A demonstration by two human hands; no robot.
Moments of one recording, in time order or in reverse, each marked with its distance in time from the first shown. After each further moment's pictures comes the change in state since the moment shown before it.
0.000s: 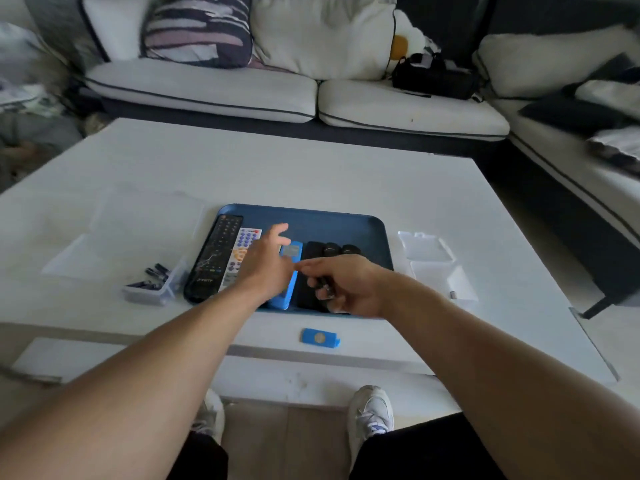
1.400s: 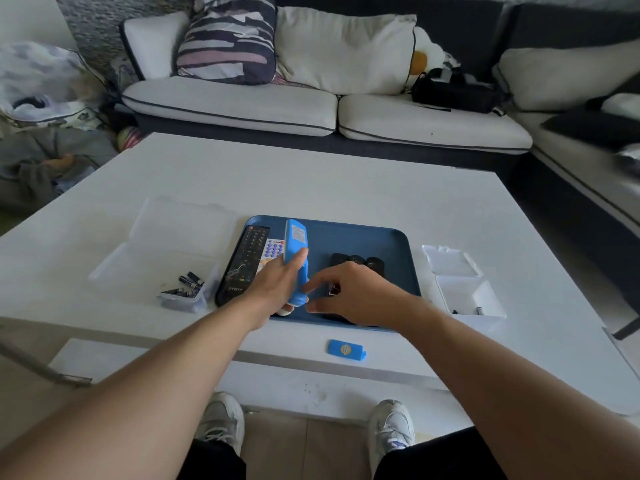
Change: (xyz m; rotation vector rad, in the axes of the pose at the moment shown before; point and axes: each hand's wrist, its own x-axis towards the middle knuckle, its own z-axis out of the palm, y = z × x) left_hand -0.017 -0.014 -0.034 -0.495 -0.234 -0.275; right_hand -0.010 -0.010 0.030 -1.045 0.126 -0.433
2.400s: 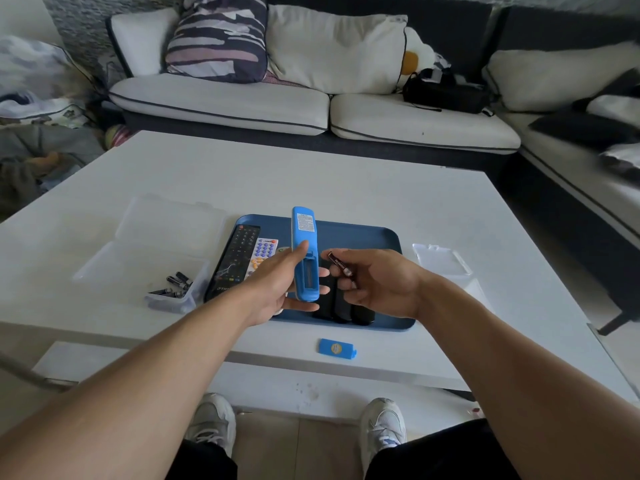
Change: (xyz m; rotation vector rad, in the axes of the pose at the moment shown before) left_hand -0.012 0.022 0.013 -0.315 -0.161 -0.108; right_hand -0.007 0.026 -0.030 1.244 -0.198 0.217
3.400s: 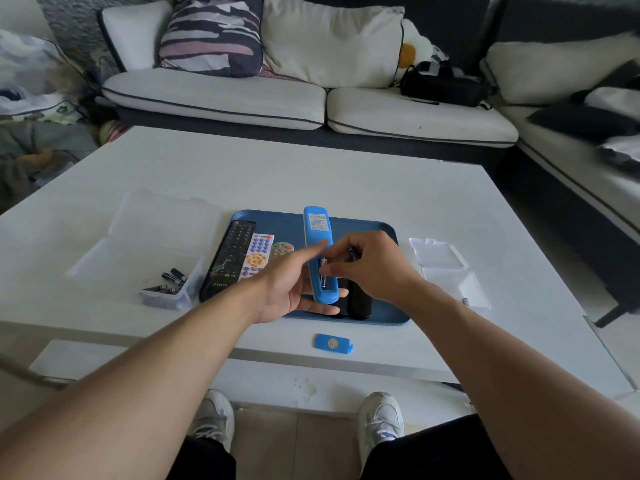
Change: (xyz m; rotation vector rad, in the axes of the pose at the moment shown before) left_hand -0.004 0.000 0.015 -0.102 -0.255 -0.084; right_hand 0.007 0.009 -0.003 -0.872 0.456 -0.446
